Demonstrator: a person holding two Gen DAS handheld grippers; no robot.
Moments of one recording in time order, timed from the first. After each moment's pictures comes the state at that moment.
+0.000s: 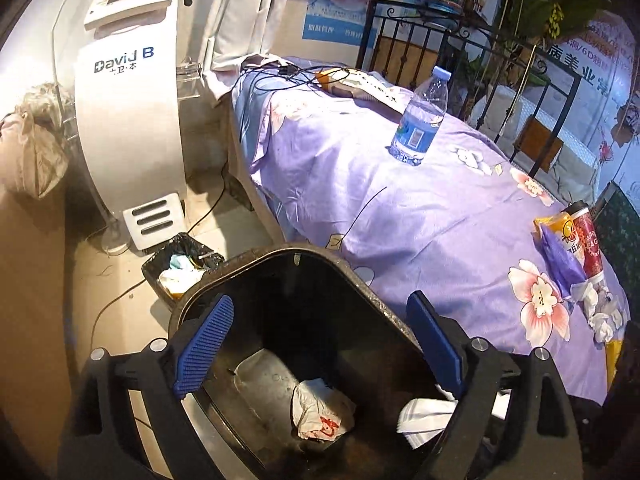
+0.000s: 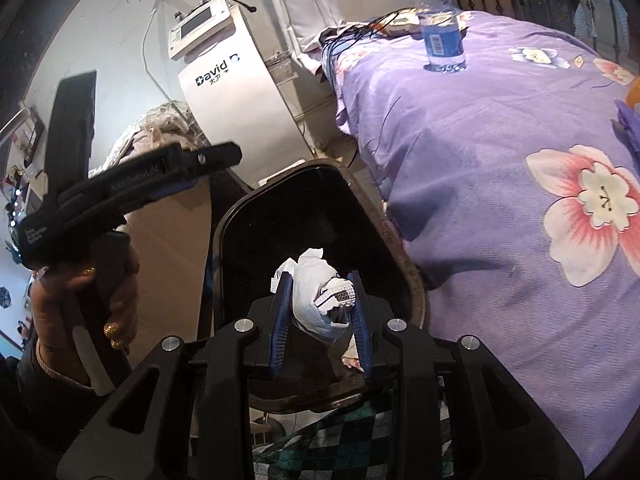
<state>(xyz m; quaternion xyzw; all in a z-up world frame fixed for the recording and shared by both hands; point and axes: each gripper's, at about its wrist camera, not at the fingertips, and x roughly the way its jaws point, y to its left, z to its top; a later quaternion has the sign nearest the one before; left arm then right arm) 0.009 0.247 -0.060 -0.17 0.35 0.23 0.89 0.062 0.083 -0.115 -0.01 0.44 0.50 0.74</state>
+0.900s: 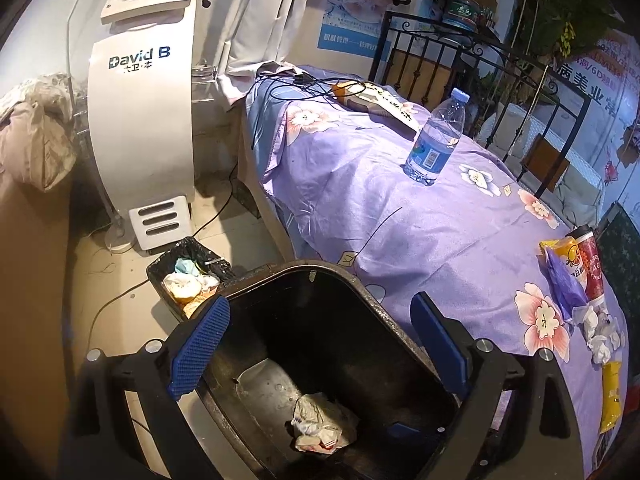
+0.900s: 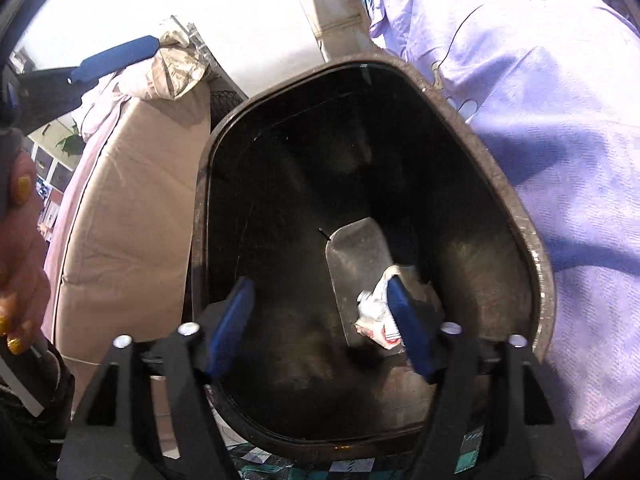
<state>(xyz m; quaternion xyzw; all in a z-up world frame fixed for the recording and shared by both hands) 0.005 0.268 -0.054 -0.19 0.34 0.24 0.89 0.046 0.171 -0.176 -0.11 0.52 0.50 0.68</state>
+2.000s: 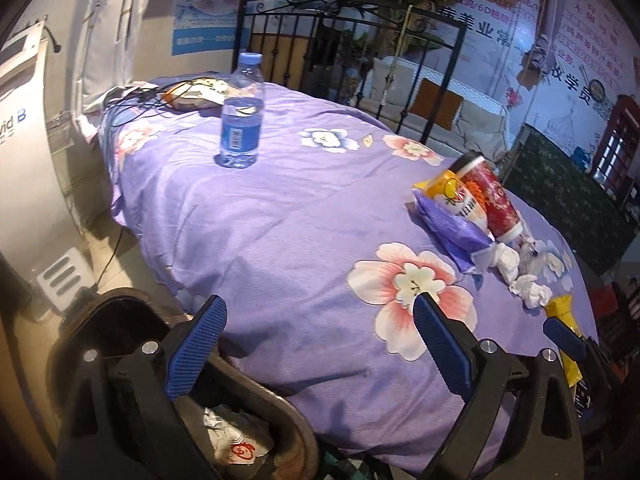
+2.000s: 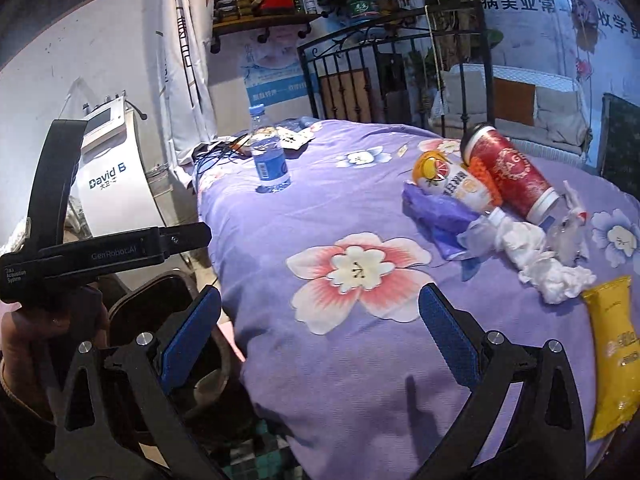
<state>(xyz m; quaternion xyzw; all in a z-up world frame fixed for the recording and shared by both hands) 0.102 0.126 -0.050 -0.11 0.35 0.03 0.93 0.077 -0.059 -0.063 0.03 0.28 0.27 0.92</state>
